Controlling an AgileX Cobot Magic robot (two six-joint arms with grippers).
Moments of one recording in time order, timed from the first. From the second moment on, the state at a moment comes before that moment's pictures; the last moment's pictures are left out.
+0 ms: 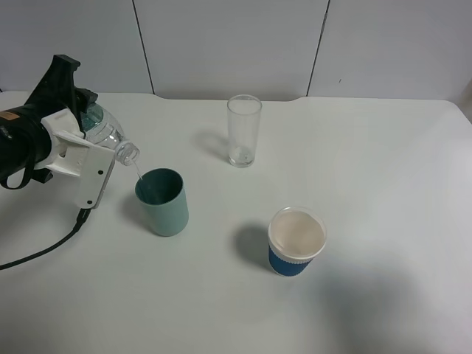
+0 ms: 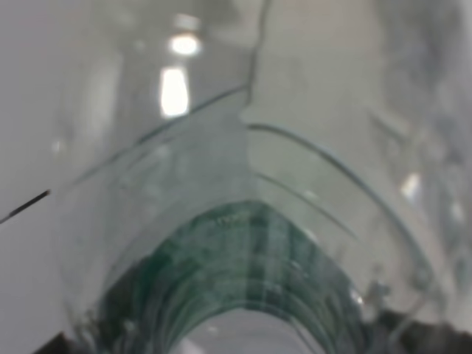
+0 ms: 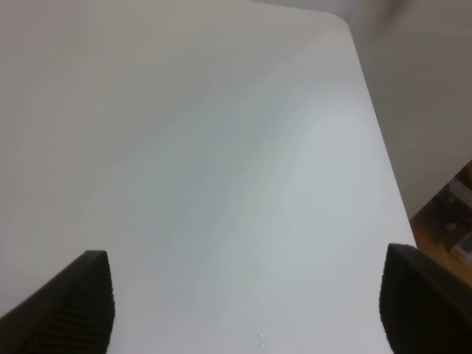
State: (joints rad) left arm -0.56 1.39 -0.44 -0.93 -0.72 2.62; right arm 0.00 0.00 -0.50 -0.12 1.05 -0.07
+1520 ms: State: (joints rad) left arm -0.56 1.39 -0.44 -0.87 -0.72 2.68; right arm 0.00 0.00 -0.50 -0.12 1.05 -0.07
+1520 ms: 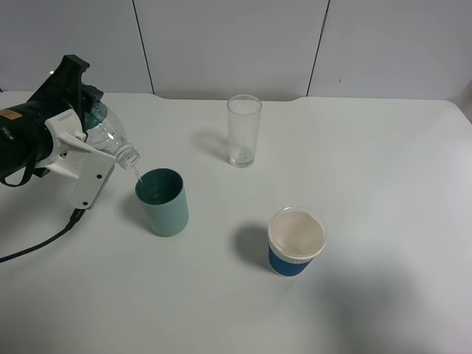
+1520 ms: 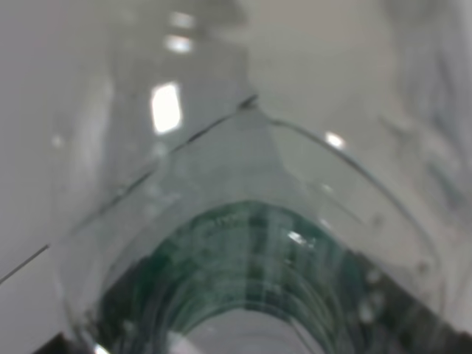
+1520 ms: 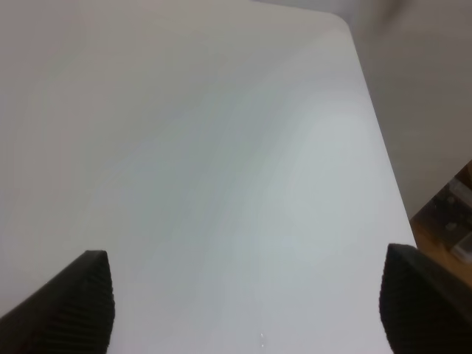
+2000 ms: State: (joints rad) left arm -0.56 1.39 -0.44 -0.85 -0.73 2.68; right arm 0.00 0.00 -0.50 -0.12 1.05 -0.07
